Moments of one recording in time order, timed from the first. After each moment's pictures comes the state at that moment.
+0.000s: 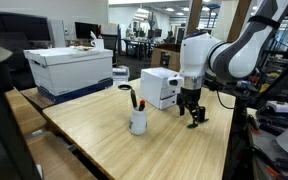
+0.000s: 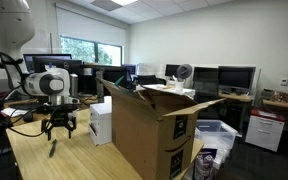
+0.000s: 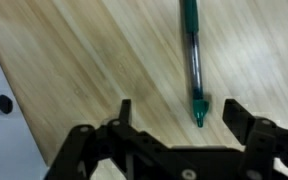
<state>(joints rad) 0.08 0.22 0.14 -2.61 -0.30 2.68 -0.43</state>
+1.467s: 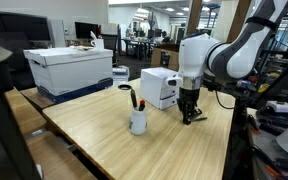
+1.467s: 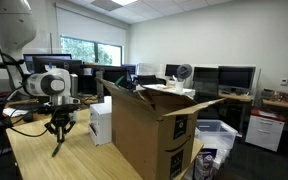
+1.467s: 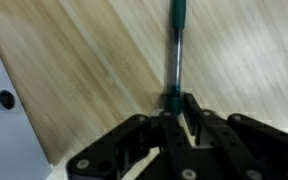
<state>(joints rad) 0.08 0.24 0.14 -2.59 -0.30 2.68 -0.43</state>
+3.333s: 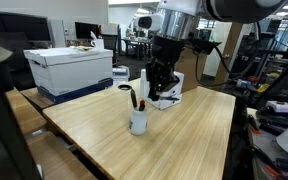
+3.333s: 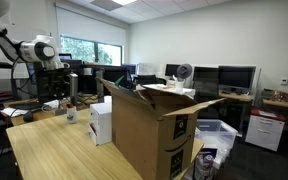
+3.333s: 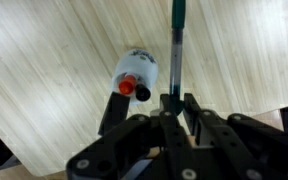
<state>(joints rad) 0.25 0.05 0.29 -2.33 -0.14 2.50 -0.42</state>
